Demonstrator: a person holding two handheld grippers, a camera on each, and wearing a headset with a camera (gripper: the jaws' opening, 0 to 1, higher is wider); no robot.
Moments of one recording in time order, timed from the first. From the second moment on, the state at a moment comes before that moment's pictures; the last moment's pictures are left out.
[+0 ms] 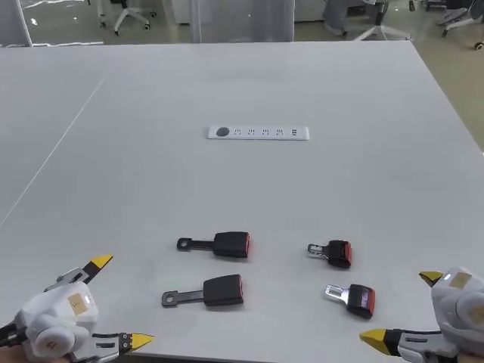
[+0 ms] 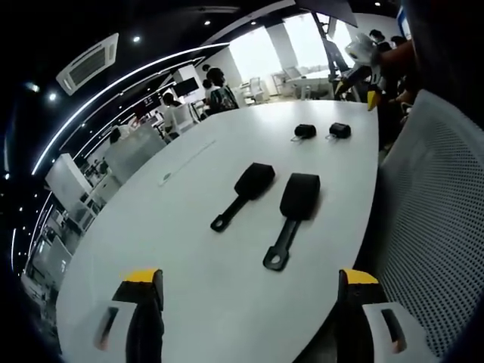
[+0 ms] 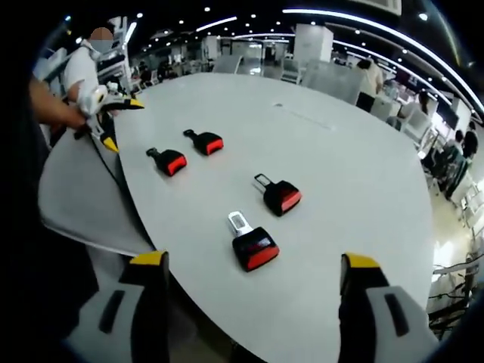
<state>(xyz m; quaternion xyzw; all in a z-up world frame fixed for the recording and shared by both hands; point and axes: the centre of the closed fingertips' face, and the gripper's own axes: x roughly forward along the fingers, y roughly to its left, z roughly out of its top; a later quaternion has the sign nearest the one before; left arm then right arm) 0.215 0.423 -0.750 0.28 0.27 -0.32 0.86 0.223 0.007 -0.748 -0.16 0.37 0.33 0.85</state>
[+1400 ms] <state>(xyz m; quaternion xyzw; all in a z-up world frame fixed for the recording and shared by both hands) 0.247 0.338 -0.779 0.34 0.37 -0.44 0.74 0.231 0.029 -0.783 -0.29 0.37 0.46 0.75</state>
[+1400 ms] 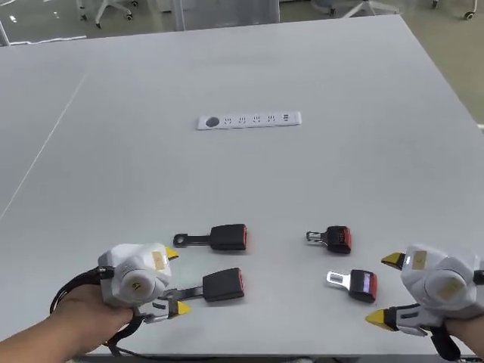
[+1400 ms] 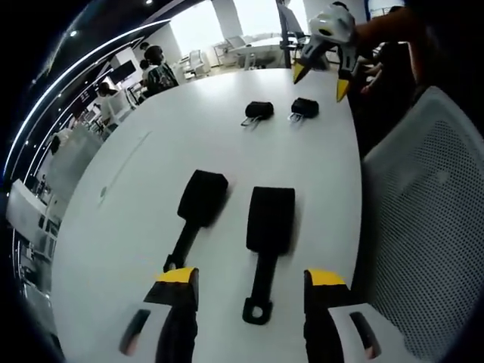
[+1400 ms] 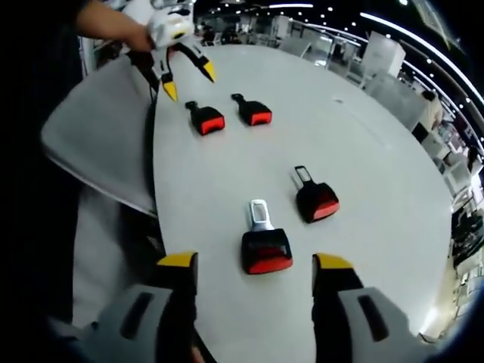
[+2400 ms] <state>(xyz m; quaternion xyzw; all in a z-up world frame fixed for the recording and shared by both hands) 0.248 0.282 -0.819 0.37 0.40 -0.54 0.64 0.246 0.026 -0.829 -0.29 0.43 0.49 0.70</state>
